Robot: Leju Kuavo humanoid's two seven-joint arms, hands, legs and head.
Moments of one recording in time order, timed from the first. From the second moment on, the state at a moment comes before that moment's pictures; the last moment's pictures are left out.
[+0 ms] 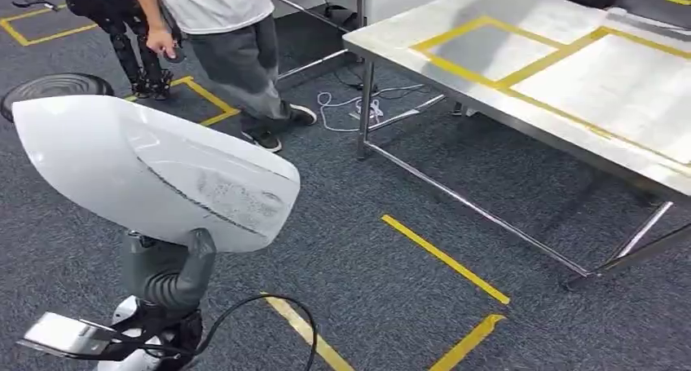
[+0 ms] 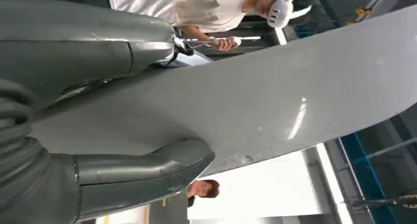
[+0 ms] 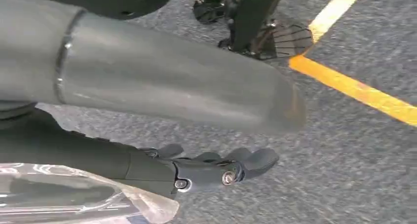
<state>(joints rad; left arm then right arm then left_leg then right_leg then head) 0.08 -0.01 -0.49 -1.88 -0.07 0.26 -0.70 -0.09 0.15 -0.86 -0.20 0.89 -0.17 -0.02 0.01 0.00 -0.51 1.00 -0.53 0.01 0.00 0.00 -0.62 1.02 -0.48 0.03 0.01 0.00</state>
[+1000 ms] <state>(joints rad) 0.08 0.00 -0.49 -1.86 -0.07 0.25 -0.70 -0.07 0.17 -0.87 -0.20 0.88 -0.15 0.00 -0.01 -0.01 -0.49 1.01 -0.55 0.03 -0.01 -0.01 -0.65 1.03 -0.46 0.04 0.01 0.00</state>
